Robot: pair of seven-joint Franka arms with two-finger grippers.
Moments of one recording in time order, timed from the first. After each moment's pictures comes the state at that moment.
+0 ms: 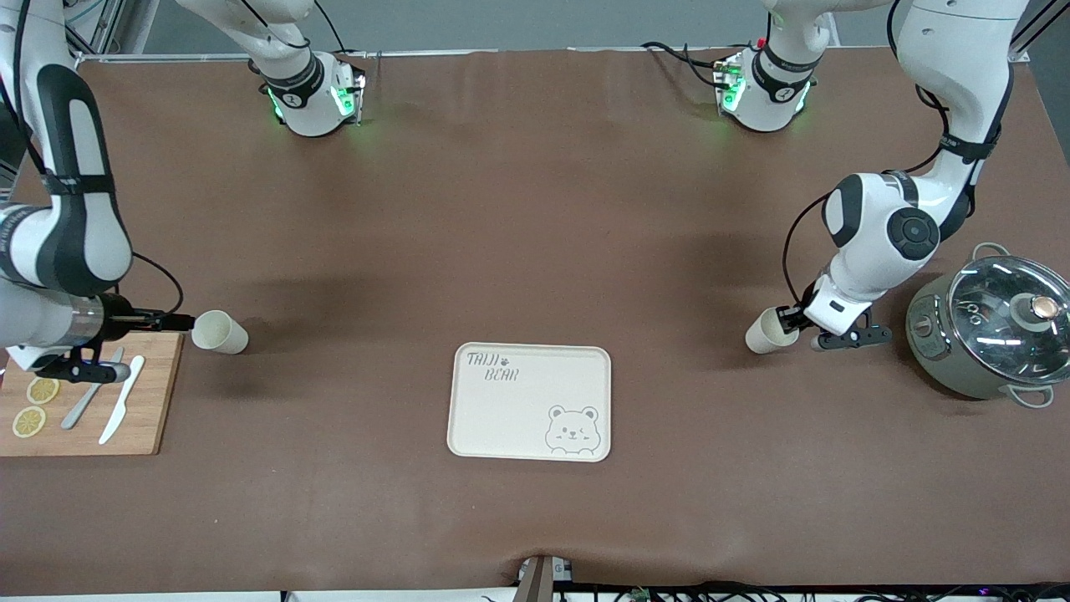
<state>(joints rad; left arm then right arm) 0.06 0.32 -0.13 -2.25 0.01 2.65 -0.20 -0.17 0.42 -0.03 -1.77 0.00 1.95 -0.09</state>
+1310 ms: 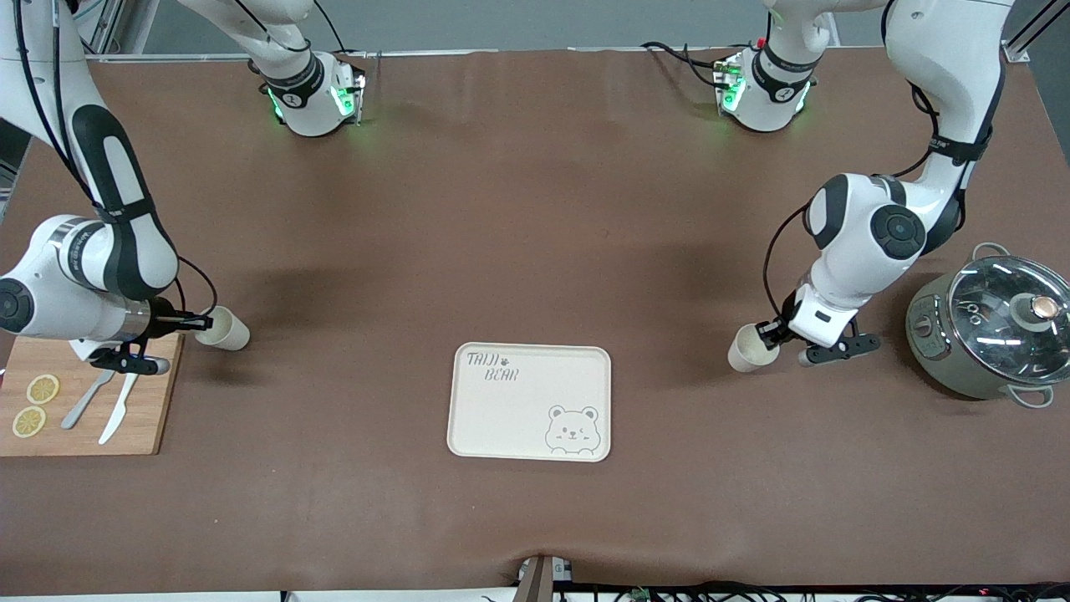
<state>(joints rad) 0.01 0.32 -0.21 -2.10 0.01 2.58 -0.42 -0.21 0.48 -0.03 -1.90 0.04 2.14 -0.11</state>
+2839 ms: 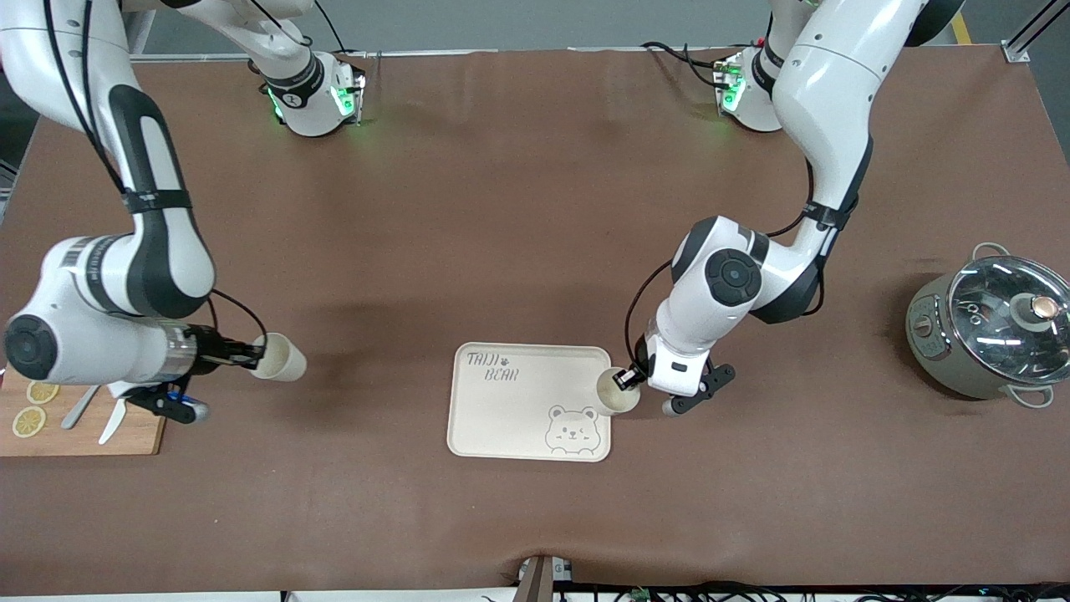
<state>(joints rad) -0.32 0.67 -0.21 -1.53 0.01 2.45 -1.06 0.05 0.54 -0.01 -1.52 0.19 1.83 0.34</state>
